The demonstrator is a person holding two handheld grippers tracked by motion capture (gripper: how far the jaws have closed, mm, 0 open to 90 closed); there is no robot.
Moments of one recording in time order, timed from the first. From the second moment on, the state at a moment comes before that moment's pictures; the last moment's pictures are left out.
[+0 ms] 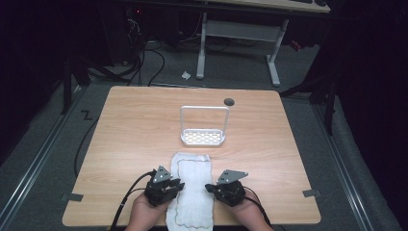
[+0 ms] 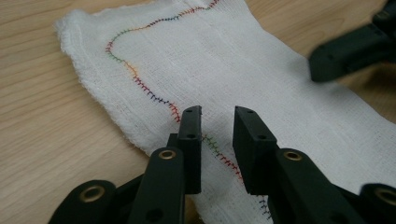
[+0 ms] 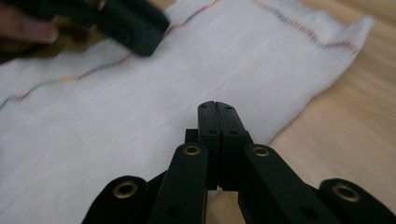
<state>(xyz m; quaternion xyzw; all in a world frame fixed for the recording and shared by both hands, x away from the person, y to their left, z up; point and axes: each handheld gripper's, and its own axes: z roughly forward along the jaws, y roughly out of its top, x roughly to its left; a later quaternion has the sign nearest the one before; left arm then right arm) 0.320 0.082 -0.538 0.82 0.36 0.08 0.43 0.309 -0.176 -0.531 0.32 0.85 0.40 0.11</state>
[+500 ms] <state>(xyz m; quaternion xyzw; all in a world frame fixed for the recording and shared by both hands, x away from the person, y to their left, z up) 0.298 0.072 -0.534 0.84 0.32 0.11 0.43 0.304 -0.192 -0.530 0.34 0.85 0.40 0.11</state>
